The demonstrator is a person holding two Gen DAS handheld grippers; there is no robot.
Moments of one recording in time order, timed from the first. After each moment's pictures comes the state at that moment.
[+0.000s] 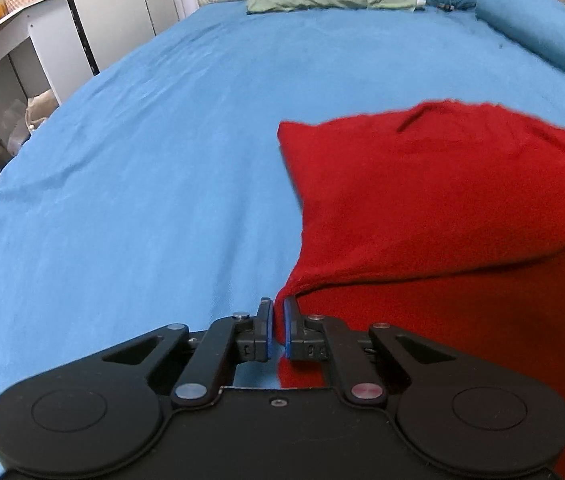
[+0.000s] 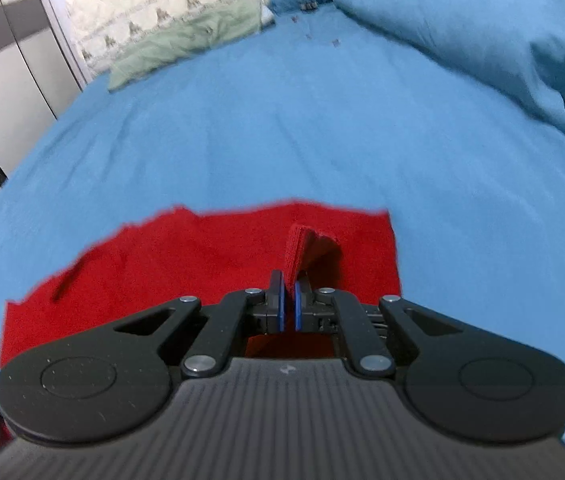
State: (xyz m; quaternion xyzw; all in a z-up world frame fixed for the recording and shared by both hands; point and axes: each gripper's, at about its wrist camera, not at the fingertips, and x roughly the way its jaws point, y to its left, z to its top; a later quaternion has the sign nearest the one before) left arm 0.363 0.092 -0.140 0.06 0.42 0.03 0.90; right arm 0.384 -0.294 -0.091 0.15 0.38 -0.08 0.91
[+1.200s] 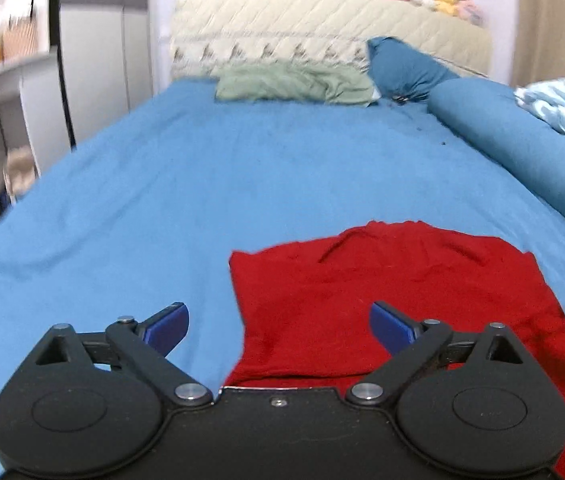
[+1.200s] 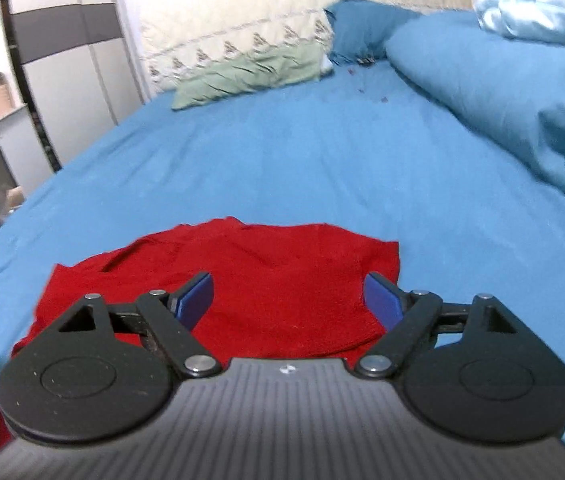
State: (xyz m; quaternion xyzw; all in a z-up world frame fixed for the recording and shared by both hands) left arm 0.329 0.083 -0.053 0.02 0.31 -0.05 0.95; right arm 0.316 -0.278 -0.061 0.09 0.29 0.00 0.95
